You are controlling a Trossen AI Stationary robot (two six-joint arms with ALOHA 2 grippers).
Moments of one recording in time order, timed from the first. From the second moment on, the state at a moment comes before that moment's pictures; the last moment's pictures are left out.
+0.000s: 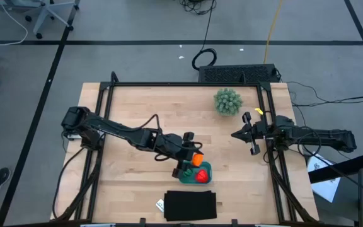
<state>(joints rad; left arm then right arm) -0.22 1.74 1.32 -0.06 0.04 0.13 -0.14 0.24 0.03 0.31 -0.29 0.03</state>
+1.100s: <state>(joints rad) -0.27 1.97 1.31 0.00 0.09 0.11 -0.14 0.26 0.03 0.31 -0.29 0.01</state>
